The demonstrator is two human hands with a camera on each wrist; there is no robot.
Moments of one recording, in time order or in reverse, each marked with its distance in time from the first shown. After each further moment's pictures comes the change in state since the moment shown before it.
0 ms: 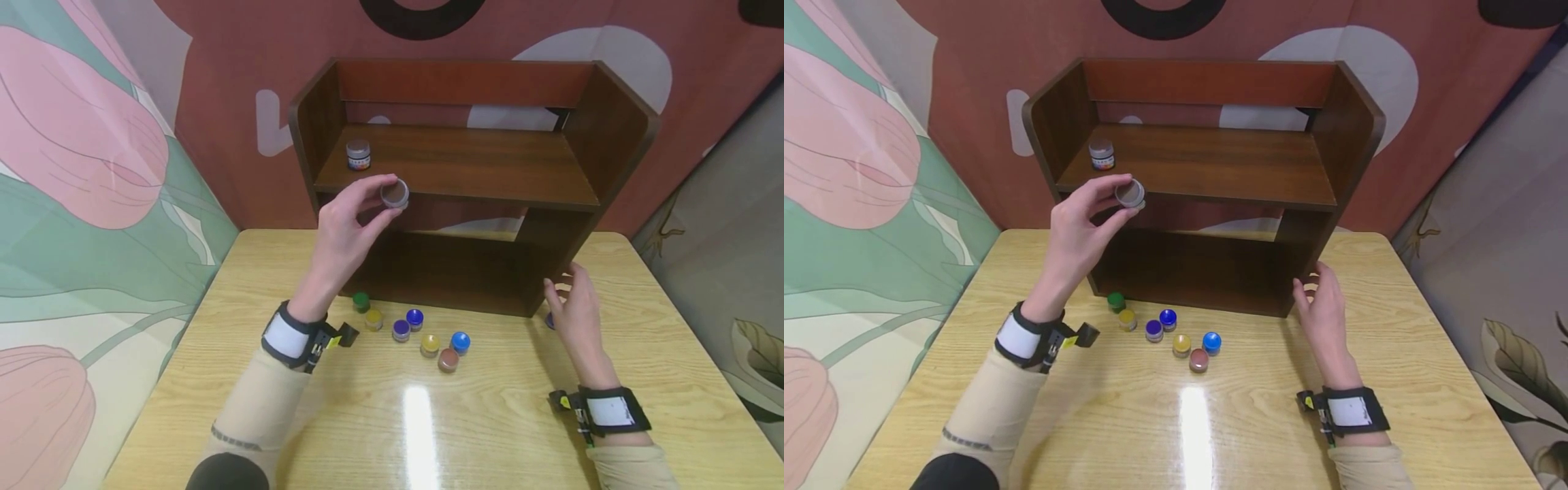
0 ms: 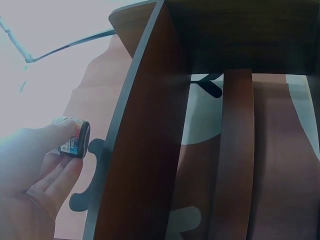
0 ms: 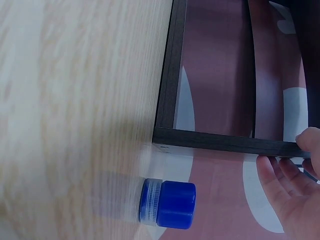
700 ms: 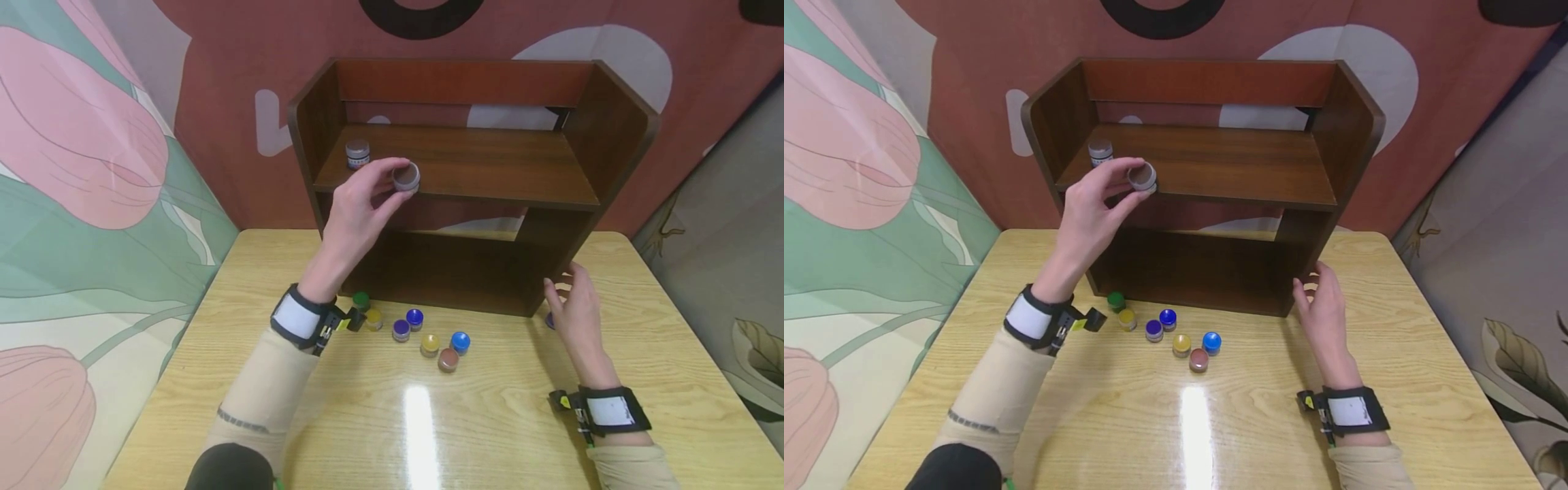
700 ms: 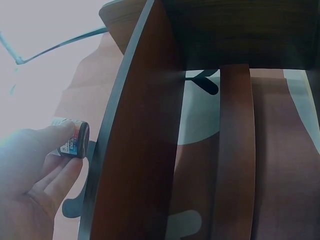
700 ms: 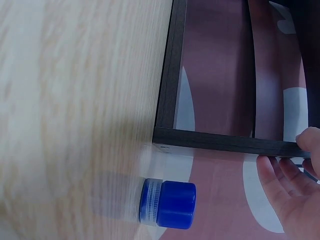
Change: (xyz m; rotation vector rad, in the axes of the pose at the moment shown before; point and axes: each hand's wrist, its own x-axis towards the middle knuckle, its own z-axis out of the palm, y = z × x) left_hand 0.025 -0.001 0.010 0.048 -0.055 0.020; right_hand 0.000 -0.002 -0.001 0.021 0.015 -0.036
